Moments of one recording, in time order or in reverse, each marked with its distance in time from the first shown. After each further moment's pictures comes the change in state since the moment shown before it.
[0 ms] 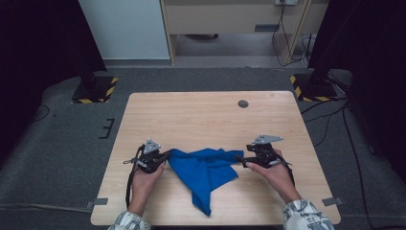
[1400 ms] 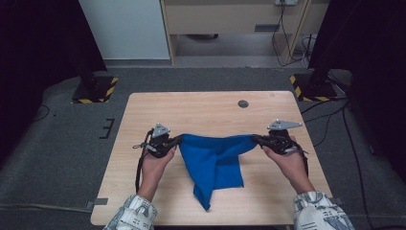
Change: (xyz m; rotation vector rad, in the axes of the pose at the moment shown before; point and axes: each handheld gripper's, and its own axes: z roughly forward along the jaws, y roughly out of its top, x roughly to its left) left arm -0.020 0.066 0.011 -0.085 -0.062 0.002; right arm -0.025 0.042 -0.051 -0.068 -0.031 -0.021
